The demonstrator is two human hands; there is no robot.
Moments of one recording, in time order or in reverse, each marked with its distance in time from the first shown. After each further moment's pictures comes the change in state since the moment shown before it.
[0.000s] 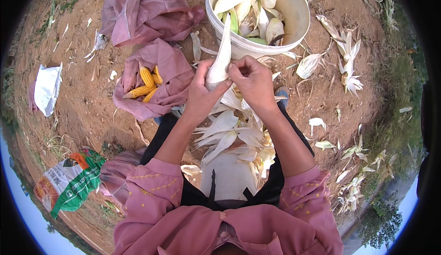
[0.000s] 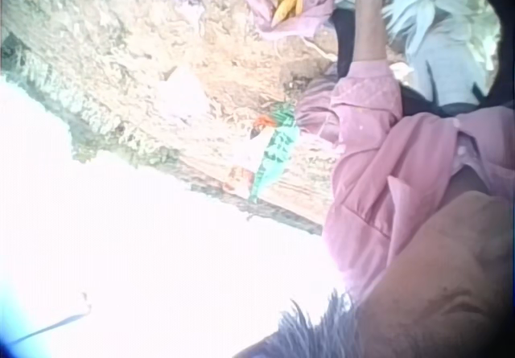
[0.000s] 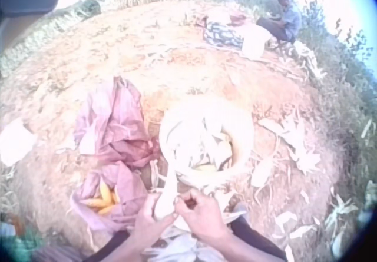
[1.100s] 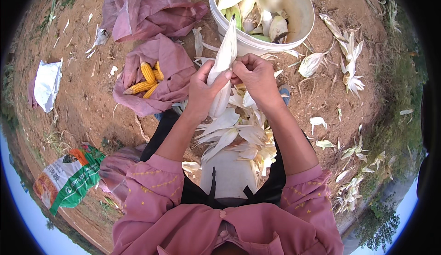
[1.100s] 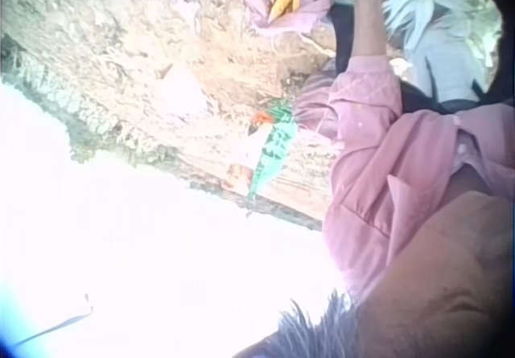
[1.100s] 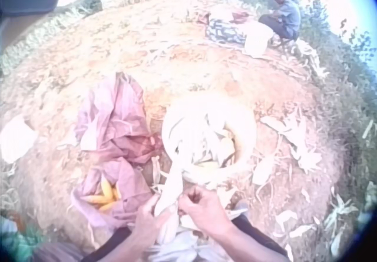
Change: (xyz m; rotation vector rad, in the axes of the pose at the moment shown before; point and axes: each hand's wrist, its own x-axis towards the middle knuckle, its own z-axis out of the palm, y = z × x) left_hand -0.004 0.021 0.001 -0.297 0.000 -0.255; right_hand 0.004 0.004 -0.001 0.330 -0.127 0.172
